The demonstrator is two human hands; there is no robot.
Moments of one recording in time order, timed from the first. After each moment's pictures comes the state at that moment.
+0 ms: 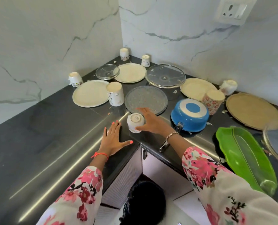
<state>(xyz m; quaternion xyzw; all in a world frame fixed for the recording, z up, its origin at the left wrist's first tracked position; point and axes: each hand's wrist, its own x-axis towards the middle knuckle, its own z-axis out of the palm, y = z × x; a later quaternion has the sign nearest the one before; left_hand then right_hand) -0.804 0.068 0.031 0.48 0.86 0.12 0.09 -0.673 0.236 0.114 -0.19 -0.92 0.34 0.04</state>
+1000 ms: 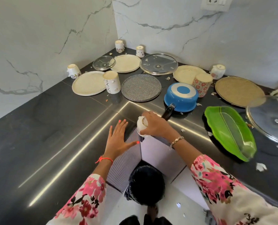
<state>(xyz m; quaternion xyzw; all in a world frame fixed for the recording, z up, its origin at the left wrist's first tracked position) -0.709 0.017 0.044 0.51 0.83 0.19 0.07 -0.581 0.160 0.125 -0.26 -0.93 0.27 0.02</state>
